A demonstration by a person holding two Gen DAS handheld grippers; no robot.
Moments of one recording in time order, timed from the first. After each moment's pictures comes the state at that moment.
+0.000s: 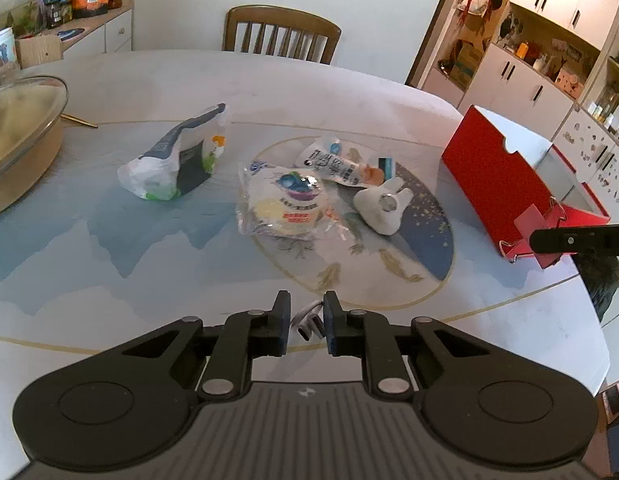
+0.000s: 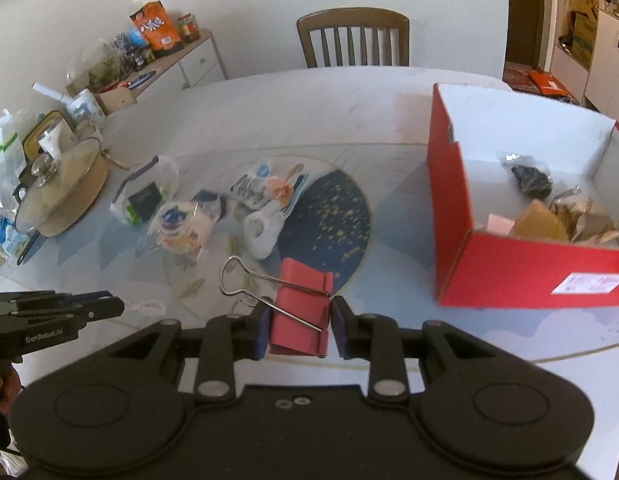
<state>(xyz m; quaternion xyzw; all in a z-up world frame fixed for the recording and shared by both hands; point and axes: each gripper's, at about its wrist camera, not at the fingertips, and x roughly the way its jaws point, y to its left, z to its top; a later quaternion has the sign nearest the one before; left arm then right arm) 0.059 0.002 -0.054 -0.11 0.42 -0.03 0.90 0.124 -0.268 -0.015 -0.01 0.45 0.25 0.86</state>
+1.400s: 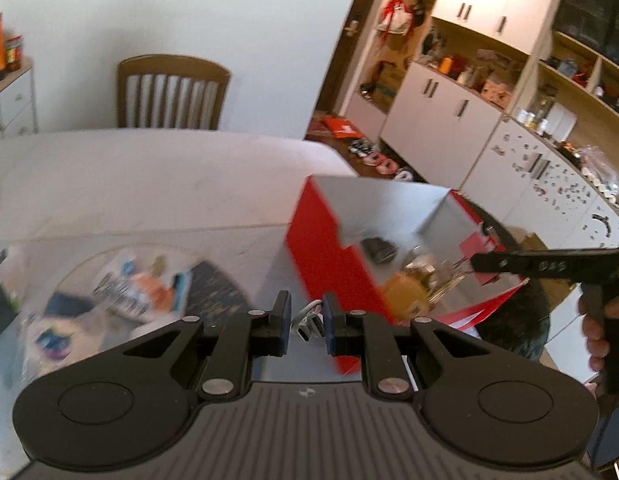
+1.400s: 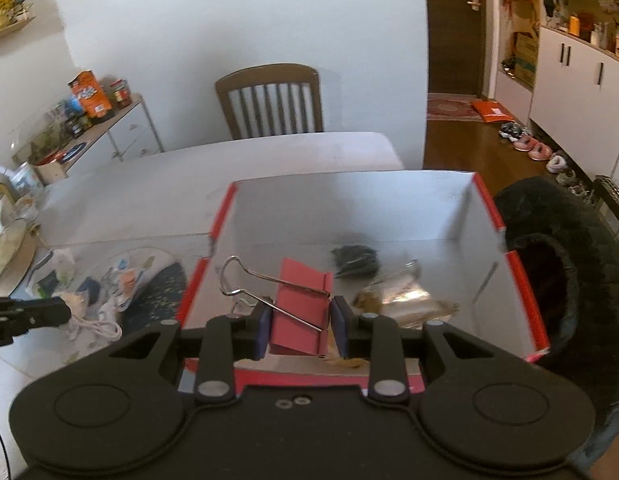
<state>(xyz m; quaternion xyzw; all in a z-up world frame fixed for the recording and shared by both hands) 0.165 -0.162 0.019 -0.10 0.36 -0.13 0.92 0.216 -0.433 0.018 0.01 0.40 0.19 0.90</state>
